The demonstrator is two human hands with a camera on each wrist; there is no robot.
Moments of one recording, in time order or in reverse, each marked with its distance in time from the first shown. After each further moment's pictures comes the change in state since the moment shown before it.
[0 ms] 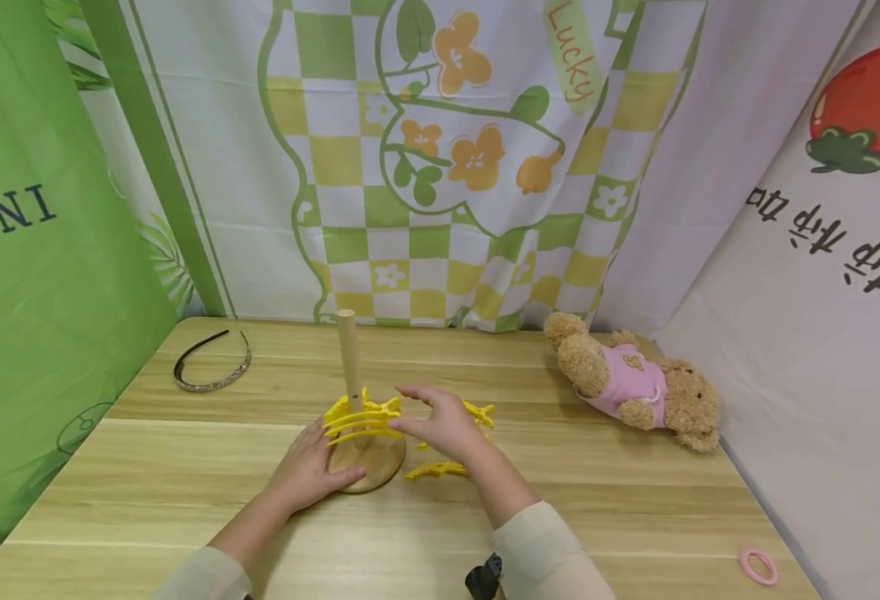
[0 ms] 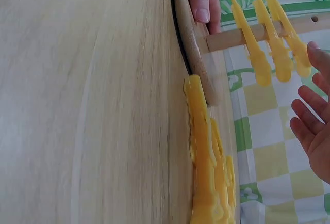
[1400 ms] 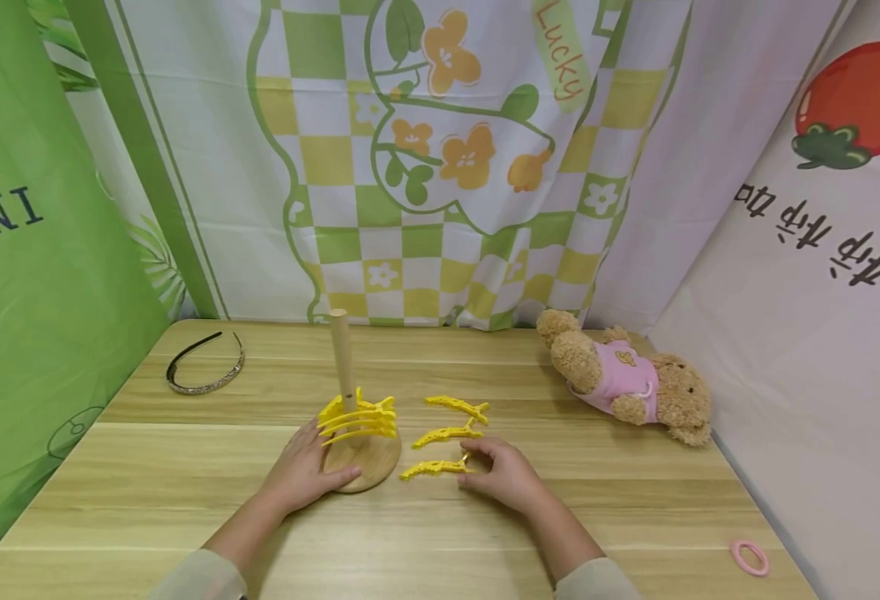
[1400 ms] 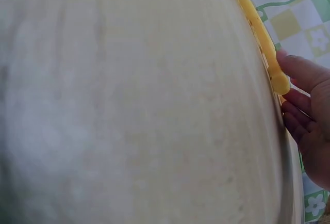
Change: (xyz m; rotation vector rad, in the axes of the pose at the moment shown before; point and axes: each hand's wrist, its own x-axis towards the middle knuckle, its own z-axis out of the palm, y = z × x) left_hand 0.000 0.001 -0.001 0.009 -0.016 -0.012; right_hand -0.064 0.099 -0.019 -0.050 0.038 0.075
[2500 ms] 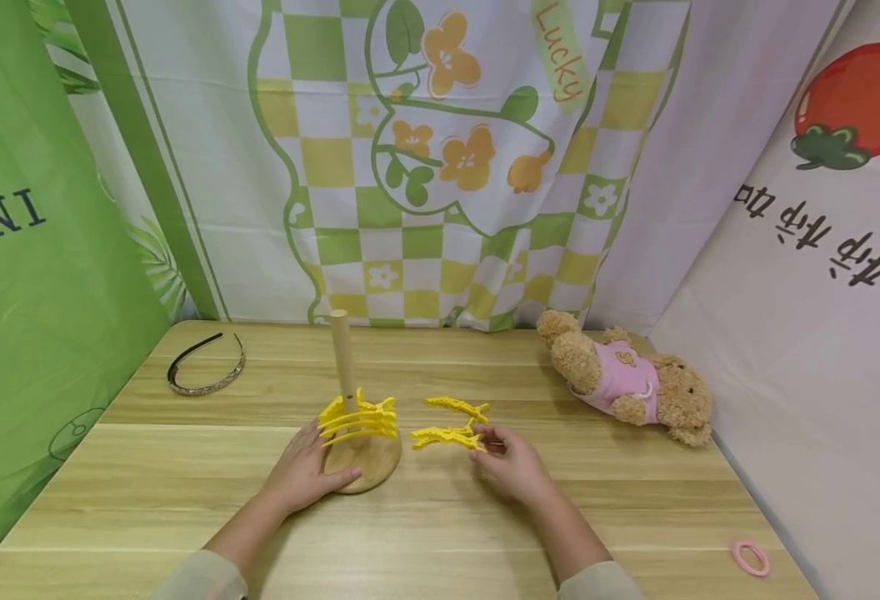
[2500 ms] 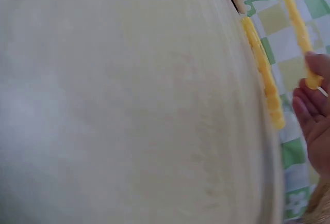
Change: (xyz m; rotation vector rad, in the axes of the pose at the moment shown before) left_hand 0.000 -0.002 0.002 0.004 -0.009 -0.009; right_hand 0.002 -0.005 -0.012 0.215 0.115 0.040
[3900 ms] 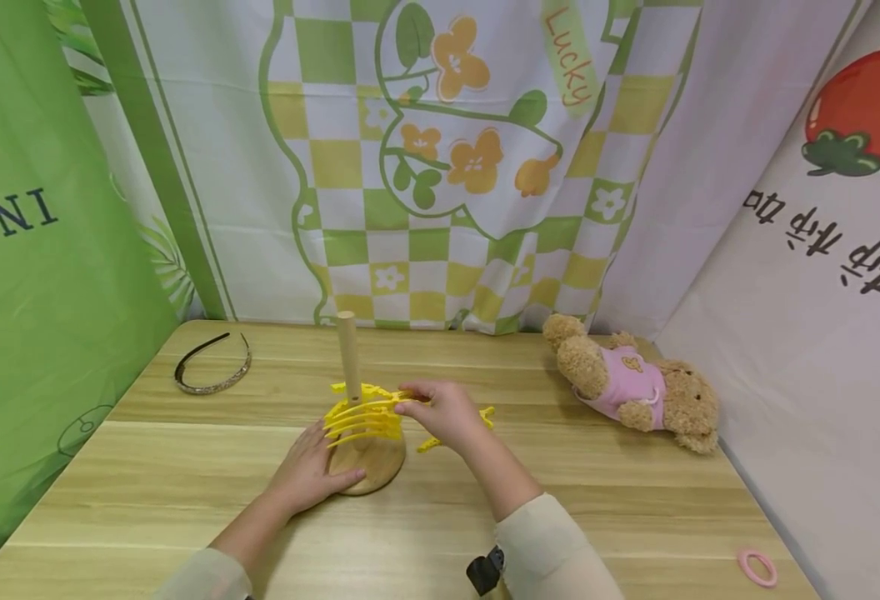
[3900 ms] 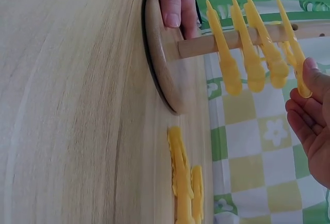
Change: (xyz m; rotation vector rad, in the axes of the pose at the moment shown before) left_hand 0.000 0.002 -0.003 -0.010 0.004 0.009; right_hand 0.048 -0.111 0.043 -0.276 -0.080 -0.198
